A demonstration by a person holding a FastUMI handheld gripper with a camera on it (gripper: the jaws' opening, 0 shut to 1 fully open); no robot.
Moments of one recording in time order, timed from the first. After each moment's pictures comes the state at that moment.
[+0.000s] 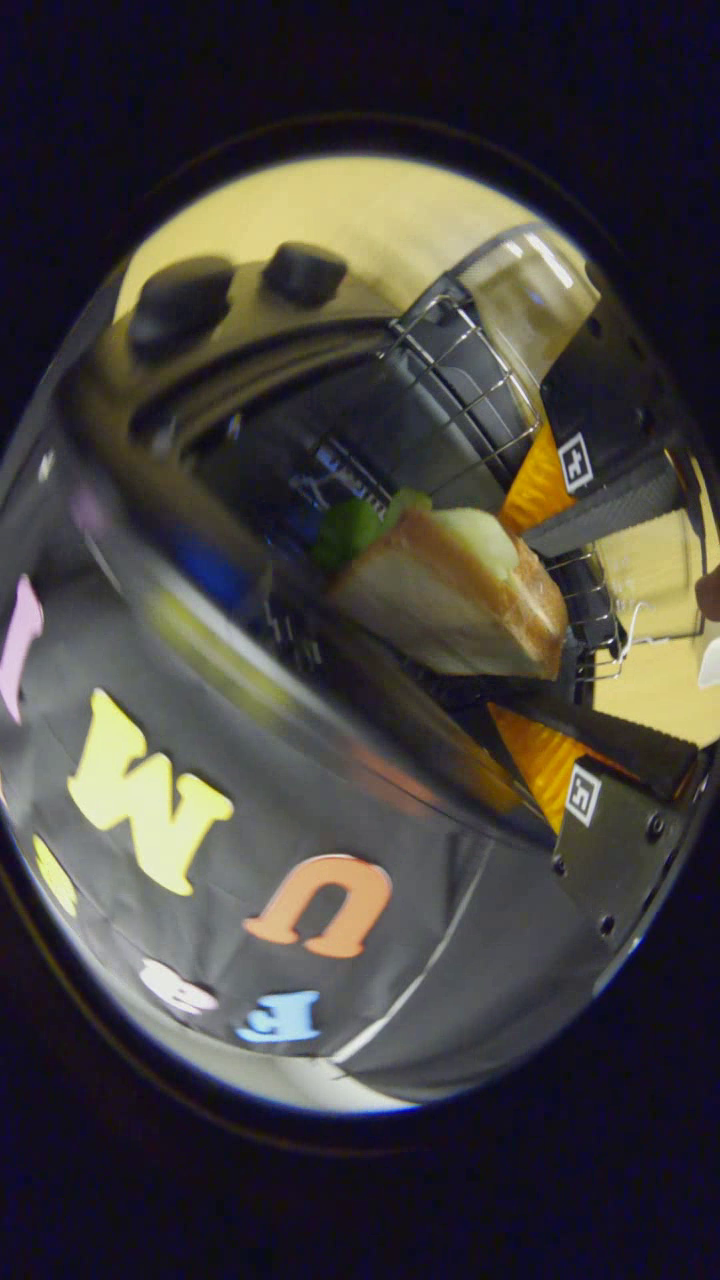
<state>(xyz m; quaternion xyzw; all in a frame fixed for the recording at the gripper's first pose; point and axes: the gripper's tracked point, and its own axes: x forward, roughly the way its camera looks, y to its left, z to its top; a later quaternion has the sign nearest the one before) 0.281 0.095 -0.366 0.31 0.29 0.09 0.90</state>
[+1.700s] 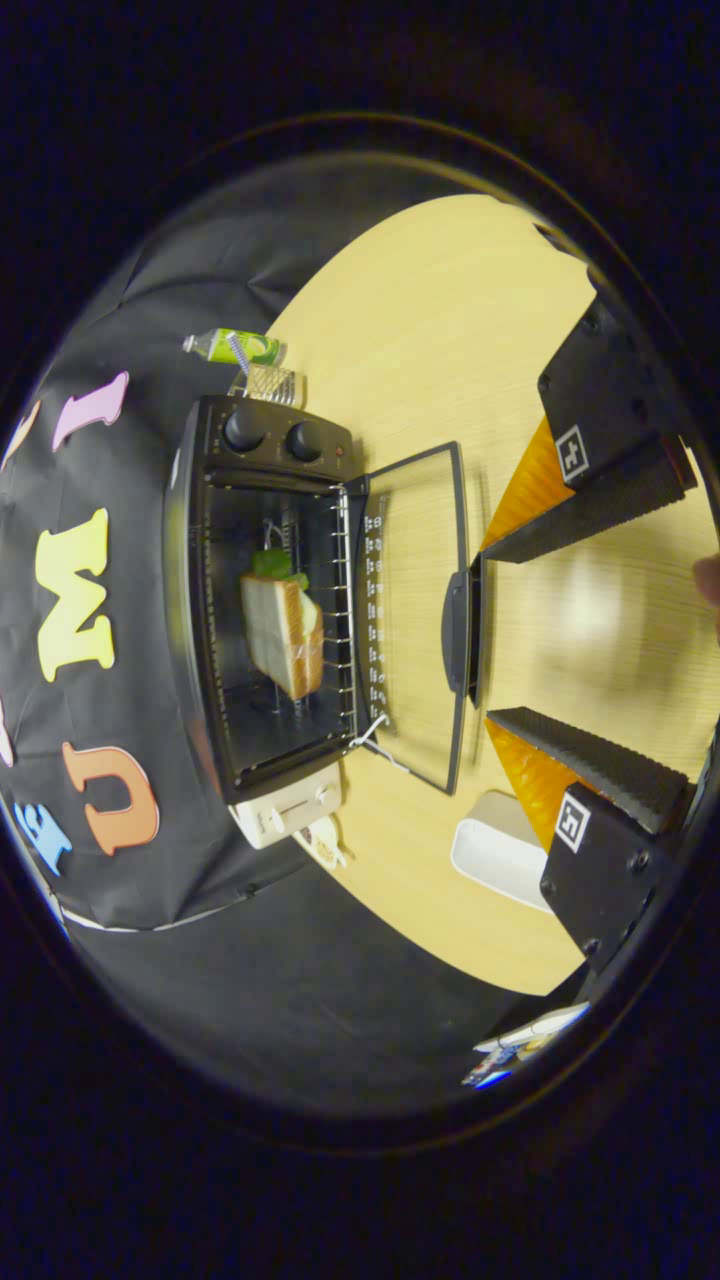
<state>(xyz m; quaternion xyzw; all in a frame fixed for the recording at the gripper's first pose) 0.086 0.037 -0.406 0.01 0.34 0.06 0.94</state>
